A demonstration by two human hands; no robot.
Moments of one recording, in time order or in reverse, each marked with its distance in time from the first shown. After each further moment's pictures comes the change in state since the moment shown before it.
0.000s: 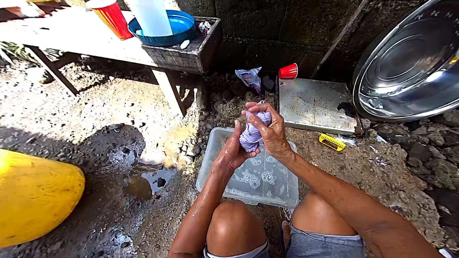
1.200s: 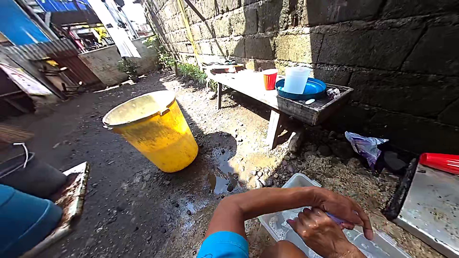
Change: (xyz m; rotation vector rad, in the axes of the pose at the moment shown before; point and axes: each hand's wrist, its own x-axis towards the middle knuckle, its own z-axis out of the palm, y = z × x) left_hand -0.010 0.028 0.030 1.164 -0.190 0.045; right_hand -0.069 0.048 0.055 -1.036 -0.612 -1.018
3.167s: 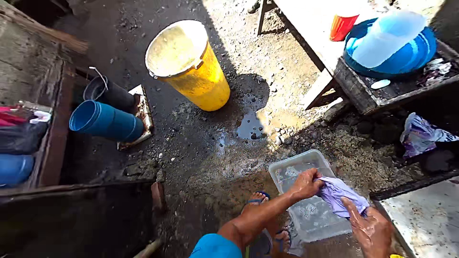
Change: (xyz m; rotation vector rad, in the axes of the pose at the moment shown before) left_hand -0.055 0.052 -0.012 -0.406 0.999 -0.327; right_hand 0.086 0.131 -0.181 0.730 -0.474 1.179
